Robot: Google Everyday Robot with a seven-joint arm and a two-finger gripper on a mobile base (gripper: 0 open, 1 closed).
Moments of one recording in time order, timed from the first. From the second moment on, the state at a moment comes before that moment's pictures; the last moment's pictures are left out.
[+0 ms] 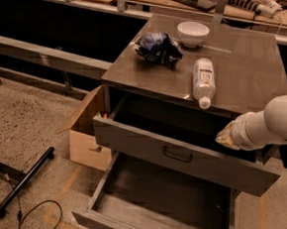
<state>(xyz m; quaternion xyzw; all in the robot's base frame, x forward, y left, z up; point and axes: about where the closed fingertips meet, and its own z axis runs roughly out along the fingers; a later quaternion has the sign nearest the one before) 0.574 -0.266 0.722 -0.55 0.79 -0.06 0.28</state>
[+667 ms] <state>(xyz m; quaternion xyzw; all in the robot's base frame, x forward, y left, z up) 0.577 -0.261 0.697 -0.55 0.79 -0.04 0.26</state>
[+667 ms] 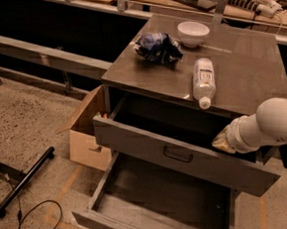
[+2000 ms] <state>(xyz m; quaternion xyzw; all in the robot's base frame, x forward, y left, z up) 0.438 -0.261 0.694 -0.56 0.81 0.05 0.15</state>
